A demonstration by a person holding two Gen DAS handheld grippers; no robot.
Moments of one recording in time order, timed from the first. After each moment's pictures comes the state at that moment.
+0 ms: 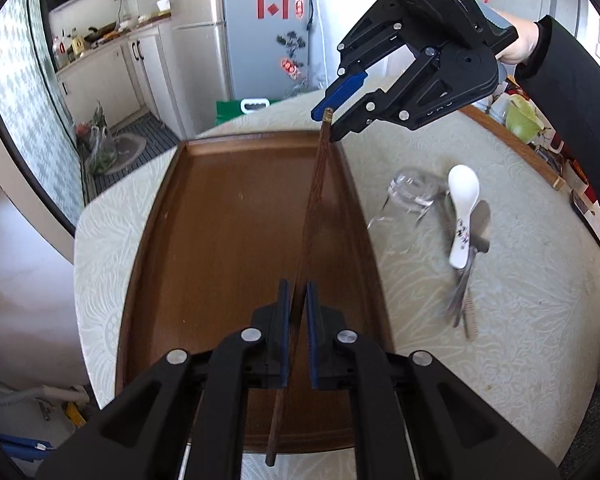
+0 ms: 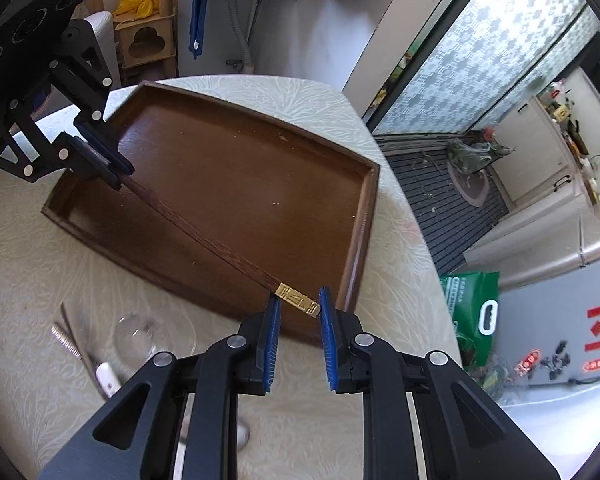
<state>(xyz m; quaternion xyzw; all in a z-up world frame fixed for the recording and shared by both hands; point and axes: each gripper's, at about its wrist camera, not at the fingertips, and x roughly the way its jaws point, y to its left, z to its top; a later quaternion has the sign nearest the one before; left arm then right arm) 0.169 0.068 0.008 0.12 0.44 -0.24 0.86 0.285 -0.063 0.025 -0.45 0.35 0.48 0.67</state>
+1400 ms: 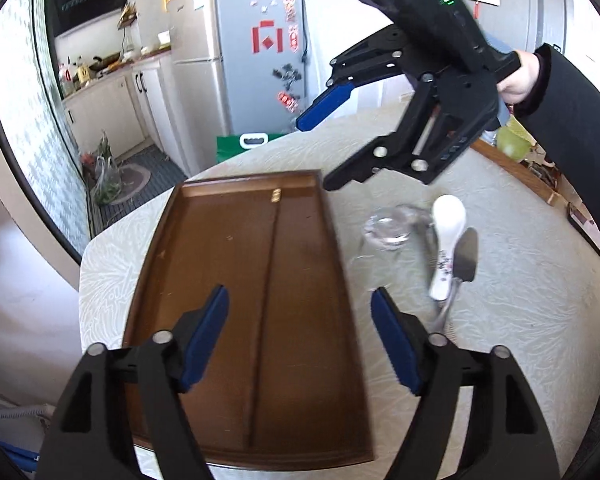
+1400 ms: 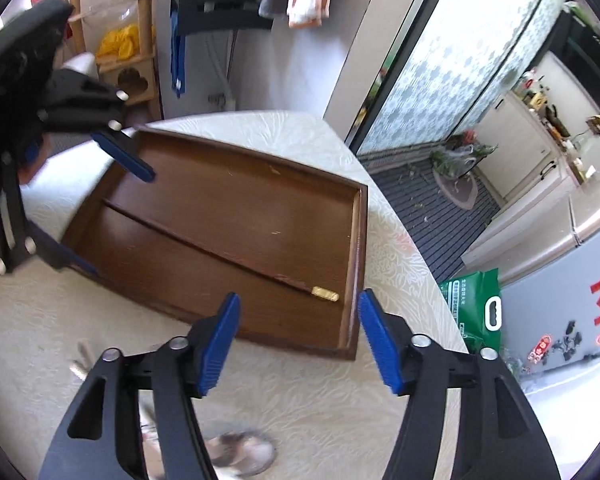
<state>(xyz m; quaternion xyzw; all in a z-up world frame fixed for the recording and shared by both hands) 0.157 0.048 0.029 0.13 0.37 -0.24 0.89 0.258 -0.084 0.059 -0.37 0.32 0.48 0.73</state>
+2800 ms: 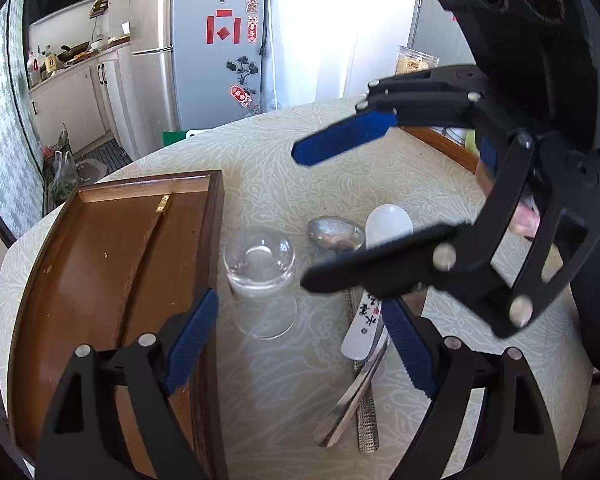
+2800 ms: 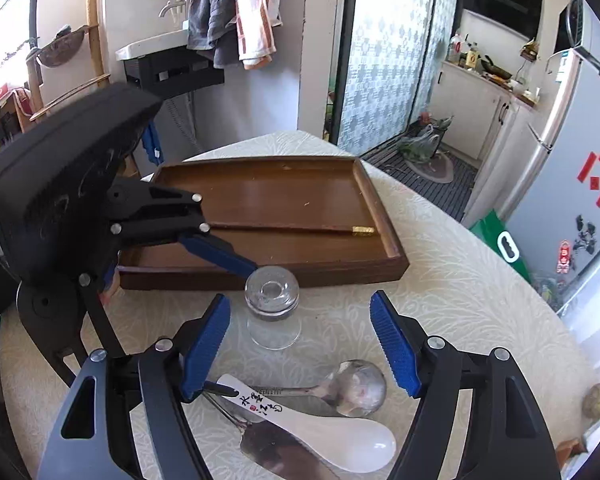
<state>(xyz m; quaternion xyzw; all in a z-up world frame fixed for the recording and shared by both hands) 0.176 -0.030 -0.005 0.09 0.39 -0.30 0.87 0.203 -0.143 0.030 -0.21 0.34 0.44 0.80</state>
